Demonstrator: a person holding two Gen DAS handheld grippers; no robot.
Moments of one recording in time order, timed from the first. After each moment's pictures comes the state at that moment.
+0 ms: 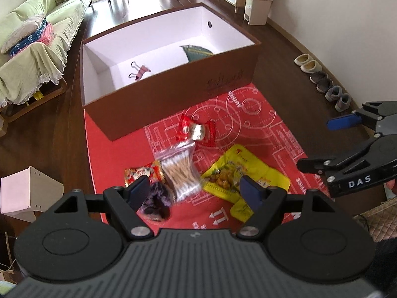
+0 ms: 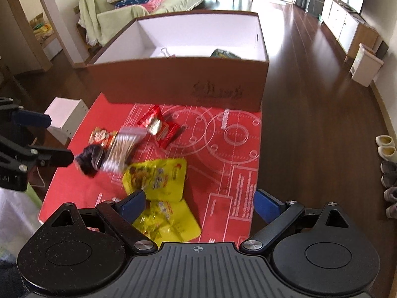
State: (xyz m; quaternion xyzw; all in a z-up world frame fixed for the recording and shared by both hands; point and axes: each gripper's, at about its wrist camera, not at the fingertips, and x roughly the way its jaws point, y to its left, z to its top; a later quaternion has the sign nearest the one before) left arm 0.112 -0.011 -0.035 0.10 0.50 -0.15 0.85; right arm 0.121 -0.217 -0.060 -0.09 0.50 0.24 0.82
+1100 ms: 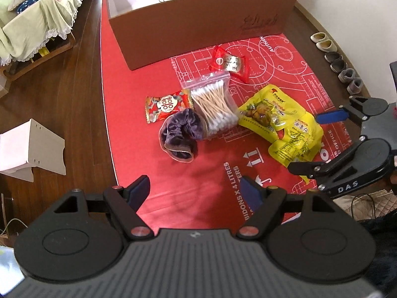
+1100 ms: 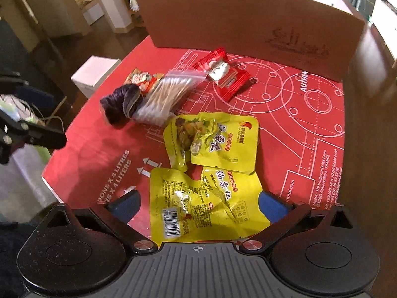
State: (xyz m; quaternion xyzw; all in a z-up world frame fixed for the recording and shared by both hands) left arm 0.095 0.044 -0.092 0.08 0.57 -0.12 0.81; right arm 0.107 -0.162 -0.152 -0.15 0.52 0.34 0.77
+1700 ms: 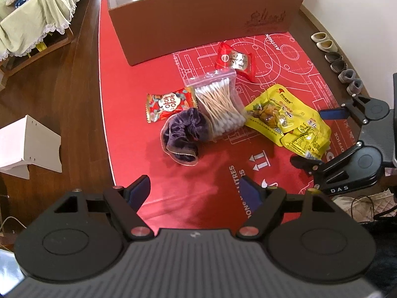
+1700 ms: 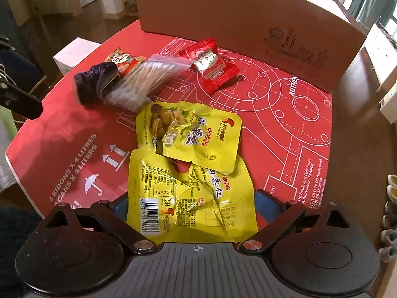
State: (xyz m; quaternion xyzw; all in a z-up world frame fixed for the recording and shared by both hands) left arm 0.107 0.048 -0.107 0.06 0.58 -0.12 0.80; right arm 0.107 -0.165 -0.168 -0.22 0.49 0.31 0.78
